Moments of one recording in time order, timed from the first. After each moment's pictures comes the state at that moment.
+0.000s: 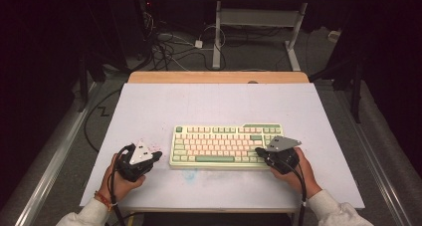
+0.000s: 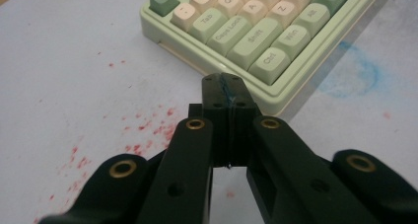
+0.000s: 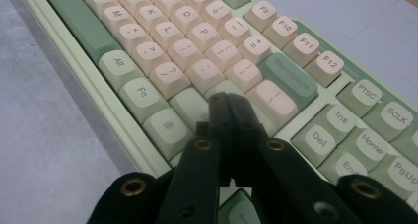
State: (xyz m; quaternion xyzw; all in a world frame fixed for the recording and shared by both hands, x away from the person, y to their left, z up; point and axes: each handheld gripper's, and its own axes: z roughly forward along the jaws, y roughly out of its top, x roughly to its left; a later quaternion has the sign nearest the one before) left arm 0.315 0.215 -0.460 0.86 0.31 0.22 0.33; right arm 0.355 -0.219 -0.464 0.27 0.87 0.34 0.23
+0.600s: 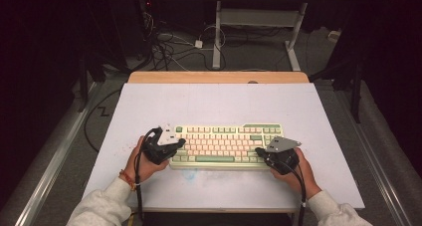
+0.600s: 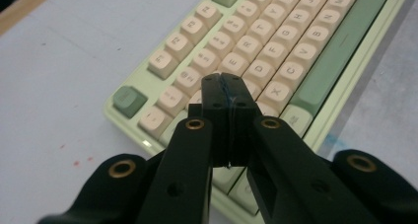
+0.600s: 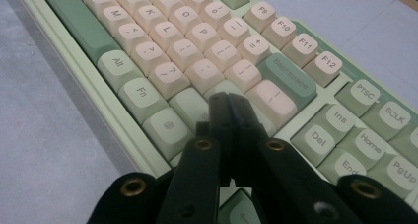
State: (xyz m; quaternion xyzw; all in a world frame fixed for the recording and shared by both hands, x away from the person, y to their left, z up) left arm 0.359 0.156 -0.441 0.88 0.26 0.20 0.34; right arm 0.353 -0.218 -0.464 0.27 0.87 0.34 0.24
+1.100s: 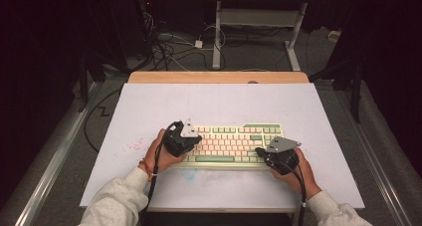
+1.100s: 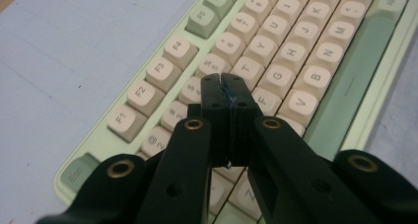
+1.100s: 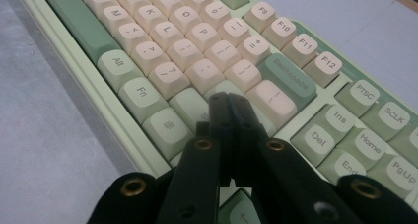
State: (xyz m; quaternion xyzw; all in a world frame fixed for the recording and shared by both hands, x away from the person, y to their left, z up) left arm 0.389 0.110 -0.446 0.90 0.24 0.17 0.33; right arm 0.353 -0.218 -0.465 0.27 0.87 0.34 0.24
